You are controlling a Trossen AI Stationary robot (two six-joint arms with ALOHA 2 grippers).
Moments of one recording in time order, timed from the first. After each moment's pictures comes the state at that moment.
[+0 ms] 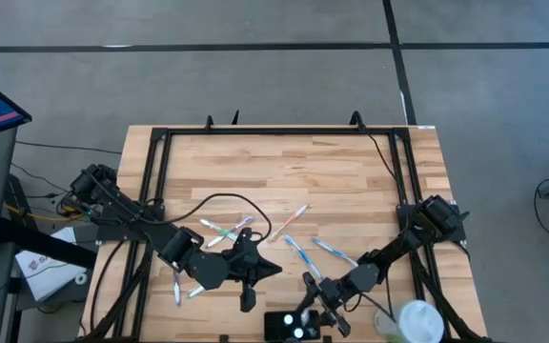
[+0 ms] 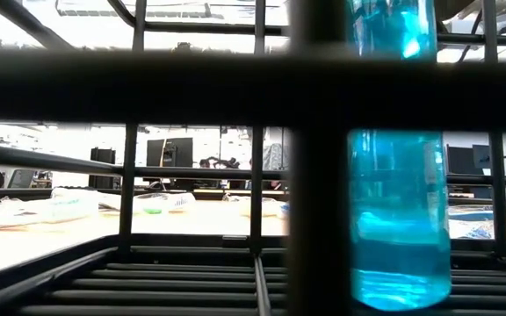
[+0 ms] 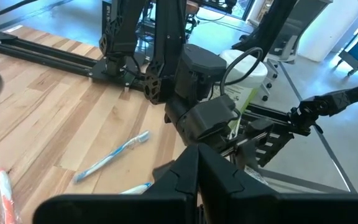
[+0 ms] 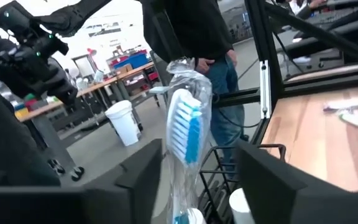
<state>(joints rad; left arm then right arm) -0.59 1.59 1.34 -0.14 -0.58 -0.51 0.69 2.00 0.75 1.32 0.11 0.38</state>
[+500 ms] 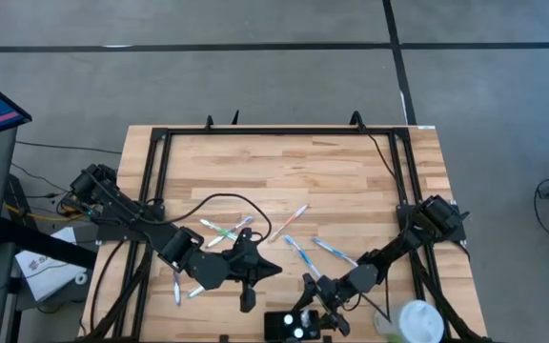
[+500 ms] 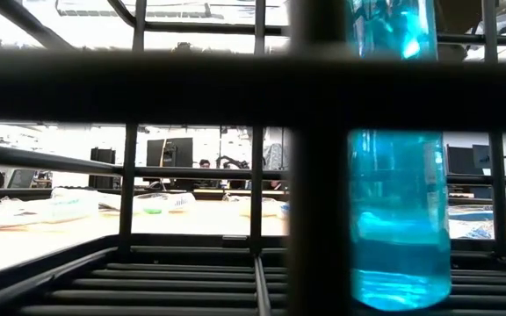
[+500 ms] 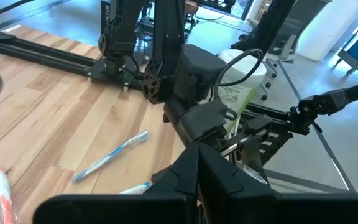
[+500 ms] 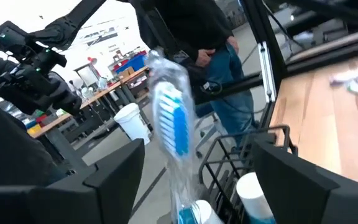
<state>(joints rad) -0.59 1.59 1.34 -0.14 -0.58 -0.50 0.69 2.00 0.75 1.30 0.11 0.53</state>
